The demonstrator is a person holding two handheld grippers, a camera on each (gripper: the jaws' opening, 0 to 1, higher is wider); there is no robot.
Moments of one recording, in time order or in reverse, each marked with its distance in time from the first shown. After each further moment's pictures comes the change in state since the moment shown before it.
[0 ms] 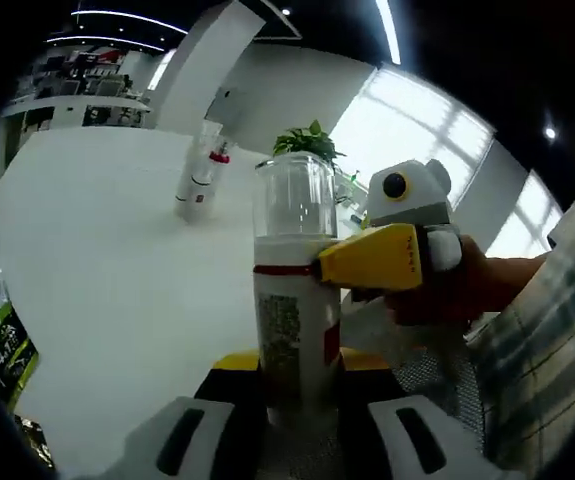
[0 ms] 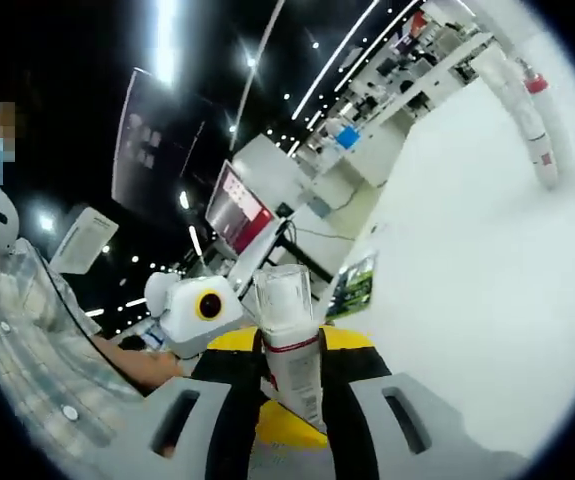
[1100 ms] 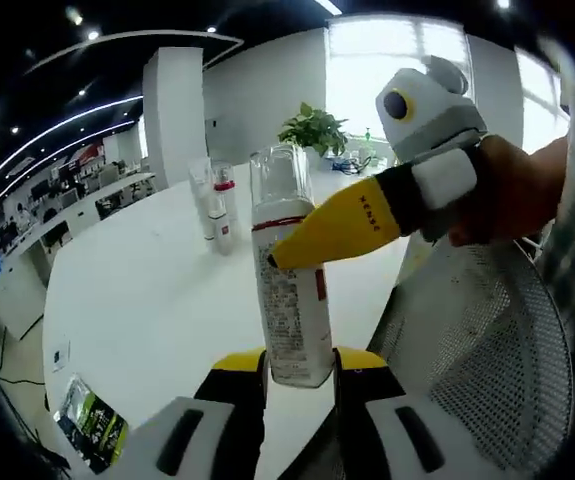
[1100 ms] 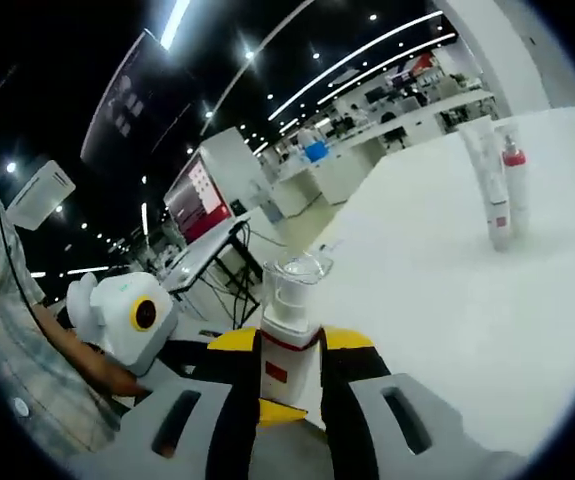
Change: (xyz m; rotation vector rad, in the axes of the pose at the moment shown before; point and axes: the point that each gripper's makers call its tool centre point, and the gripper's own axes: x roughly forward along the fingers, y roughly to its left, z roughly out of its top) left arm 0.008 0.015 0.002 0.420 0.037 0.262; right arm -0.029 -0.028 0.019 -0.180 -0.038 -0.187
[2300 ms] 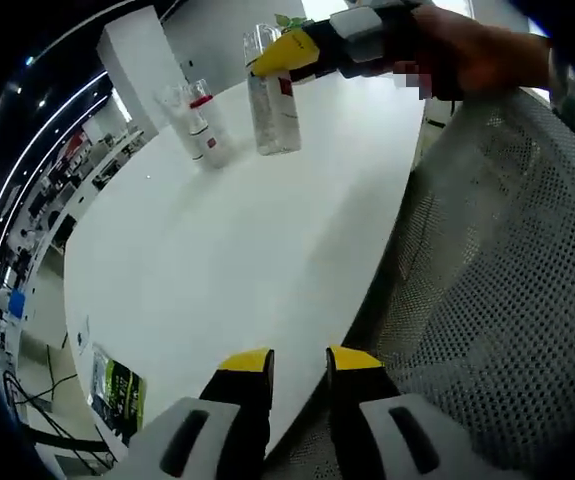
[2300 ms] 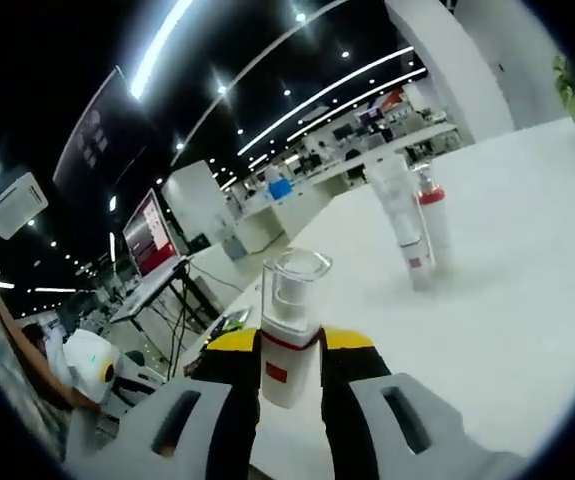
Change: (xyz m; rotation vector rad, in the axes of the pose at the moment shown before) left arm 0.006 0.006 -0.076 0.159 0.384 0.104; right arm -0.039 -0.101 0.033 -0.025 -0.166 -0.161
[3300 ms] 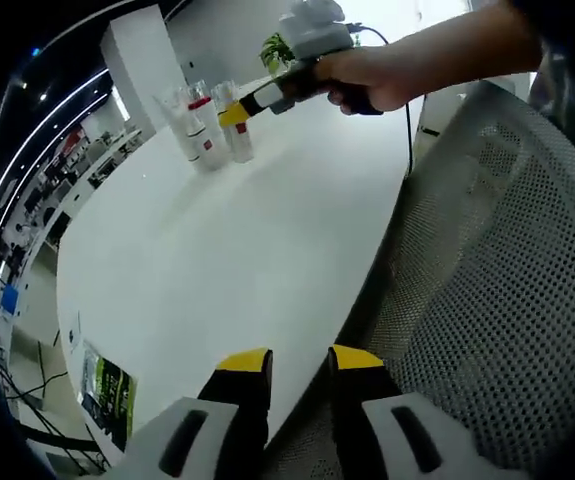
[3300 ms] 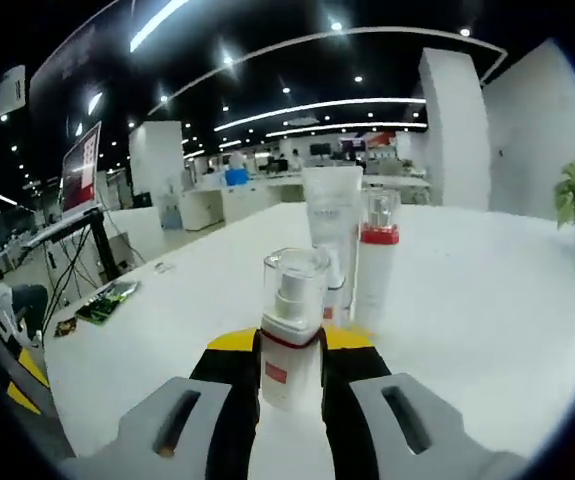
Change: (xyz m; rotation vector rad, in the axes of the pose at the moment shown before) left arm 0.001 -0.002 0.000 -0.036 -0.021 -0.023; right arm 0.067 -0.111 0.017 -0.454 -0.007 -0.277
